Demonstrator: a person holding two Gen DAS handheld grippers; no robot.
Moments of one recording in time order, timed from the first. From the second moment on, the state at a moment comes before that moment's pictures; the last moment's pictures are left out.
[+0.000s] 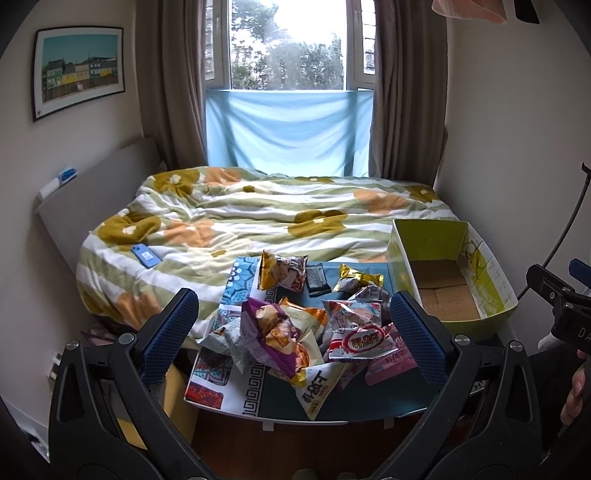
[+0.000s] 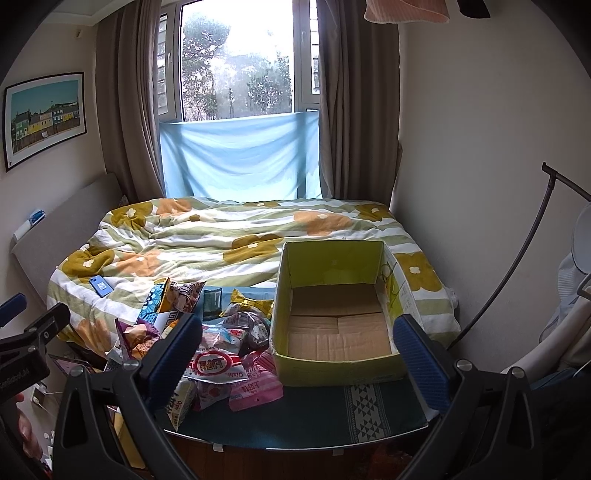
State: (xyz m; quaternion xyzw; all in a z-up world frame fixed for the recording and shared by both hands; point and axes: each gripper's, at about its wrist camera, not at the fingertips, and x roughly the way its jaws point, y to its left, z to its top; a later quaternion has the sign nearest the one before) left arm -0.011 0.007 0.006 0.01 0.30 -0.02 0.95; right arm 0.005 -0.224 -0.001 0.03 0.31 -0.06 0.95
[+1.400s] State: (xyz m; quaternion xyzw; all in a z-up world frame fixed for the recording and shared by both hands) left arm 0.026 0.001 -0.184 0.02 0.44 -0.11 0.89; right arm 0.047 -0.227 -0.163 0.14 0.41 0.03 0.90
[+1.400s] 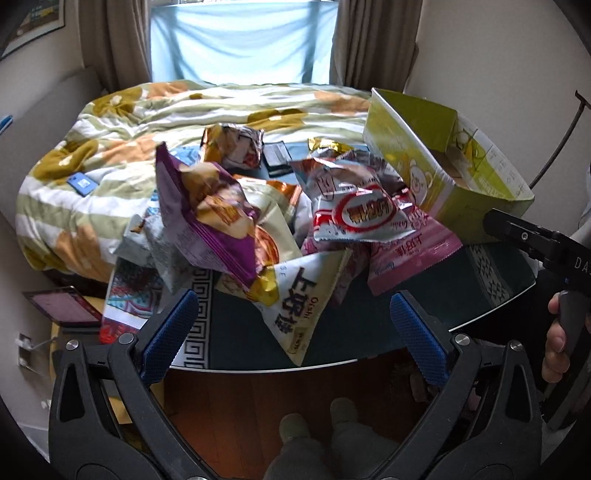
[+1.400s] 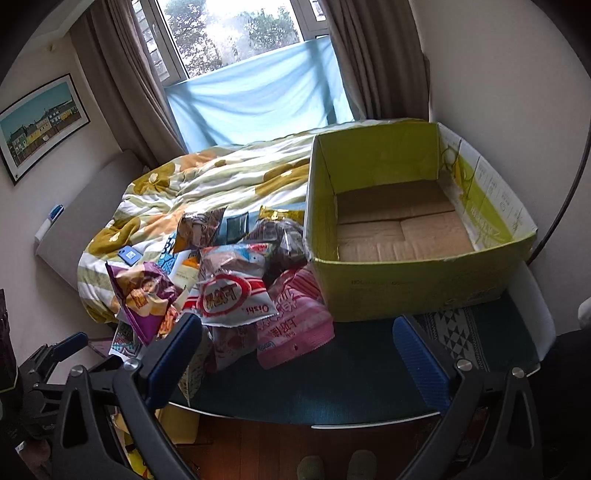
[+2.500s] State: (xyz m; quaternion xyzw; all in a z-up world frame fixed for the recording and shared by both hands) left arm 0.087 -0.013 -0.274 0.00 0.46 -0.04 0.89; right arm 0.123 -0.206 -0.265 0.12 0.47 0.14 0.86
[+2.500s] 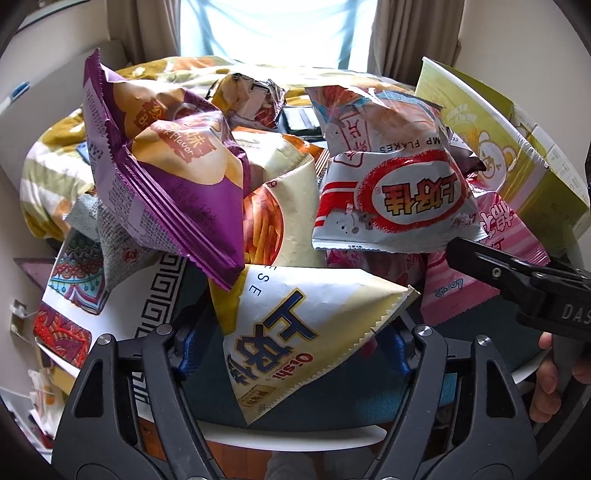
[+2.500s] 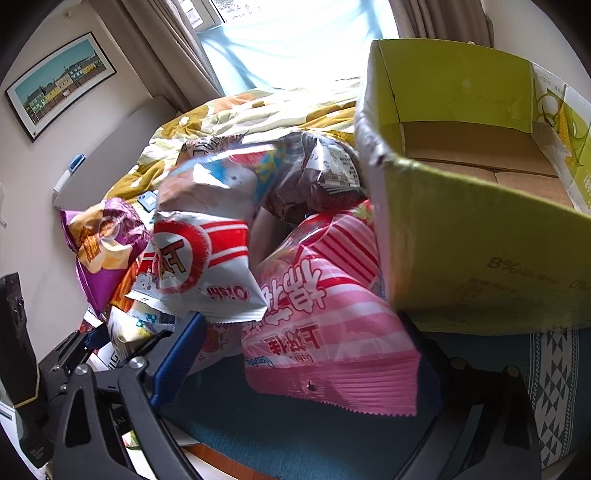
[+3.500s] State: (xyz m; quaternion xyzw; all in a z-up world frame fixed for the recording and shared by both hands) left arm 0.072 -0.003 -0.232 -0.01 0.44 -0.11 0.89; right arm 0.095 -0.204 -0.243 0.11 0.46 0.10 0.88
